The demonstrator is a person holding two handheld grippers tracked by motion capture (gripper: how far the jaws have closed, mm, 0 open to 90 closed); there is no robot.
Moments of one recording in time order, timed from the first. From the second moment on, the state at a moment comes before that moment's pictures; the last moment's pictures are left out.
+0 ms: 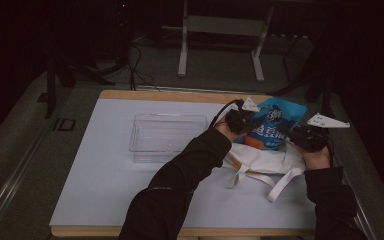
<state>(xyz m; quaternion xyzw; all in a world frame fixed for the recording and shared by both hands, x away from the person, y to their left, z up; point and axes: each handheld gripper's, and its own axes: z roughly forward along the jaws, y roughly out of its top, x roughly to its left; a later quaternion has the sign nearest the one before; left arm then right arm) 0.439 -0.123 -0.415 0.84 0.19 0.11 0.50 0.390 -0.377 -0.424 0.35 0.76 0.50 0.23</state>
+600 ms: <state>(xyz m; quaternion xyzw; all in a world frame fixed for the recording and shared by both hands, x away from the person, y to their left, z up) 0.438 -0.123 -0.401 0.84 0.20 0.12 0.49 0.388 -0.370 -0.410 0.36 0.76 0.49 0.24</state>
